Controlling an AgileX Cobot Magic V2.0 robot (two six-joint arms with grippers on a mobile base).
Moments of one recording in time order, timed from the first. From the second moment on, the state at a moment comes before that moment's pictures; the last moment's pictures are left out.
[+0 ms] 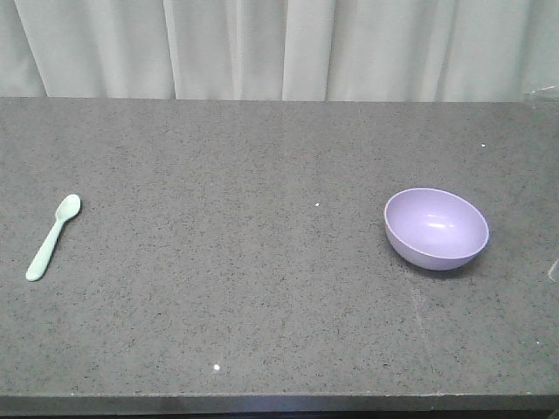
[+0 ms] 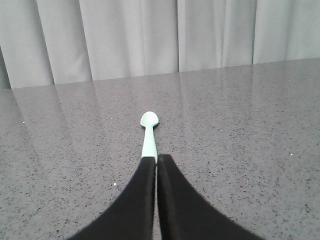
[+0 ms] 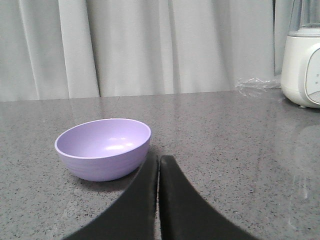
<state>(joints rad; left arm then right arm) -0.01 -0.01 0.03 0.10 0.13 -0.08 -0.06 -0.01 0.03 -0.03 0.05 0.08</state>
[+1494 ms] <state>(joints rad) -0.01 -0.01 0.03 0.10 0.13 -0.08 -0.06 -0.01 0.03 -0.03 0.05 0.08</state>
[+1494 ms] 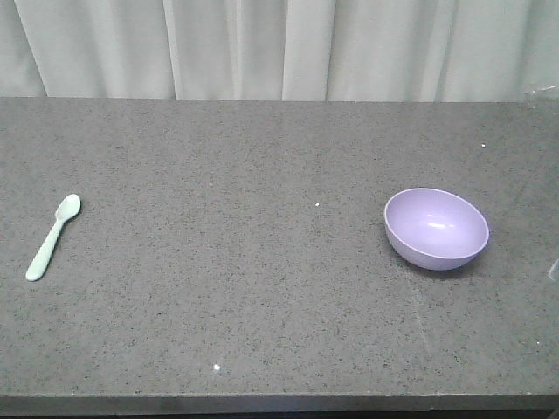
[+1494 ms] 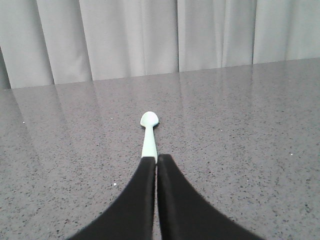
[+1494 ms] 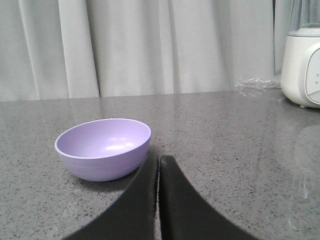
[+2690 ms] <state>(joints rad) -0.01 -0.01 0.03 0.10 0.13 -0.08 -0.06 -0.01 0.03 -0.03 0.05 0.08</state>
